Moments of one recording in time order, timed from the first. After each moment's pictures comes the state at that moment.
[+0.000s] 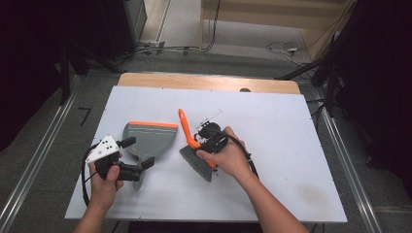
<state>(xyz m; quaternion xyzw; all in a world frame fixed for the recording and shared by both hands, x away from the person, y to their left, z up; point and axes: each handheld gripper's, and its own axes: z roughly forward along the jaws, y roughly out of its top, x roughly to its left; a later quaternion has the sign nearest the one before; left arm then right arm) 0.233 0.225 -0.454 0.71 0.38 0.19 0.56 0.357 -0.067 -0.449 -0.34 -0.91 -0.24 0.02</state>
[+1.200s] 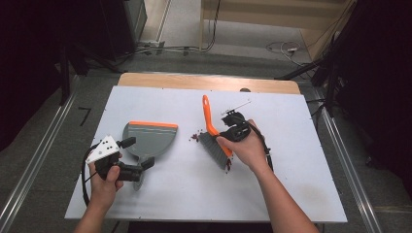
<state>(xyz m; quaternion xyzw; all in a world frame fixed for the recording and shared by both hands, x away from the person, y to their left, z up) 0.233 0.224 -0.454 0.72 0.38 0.19 0.55 0.386 -0.124 -0.434 -0.42 -0.86 -0.29 0.03</state>
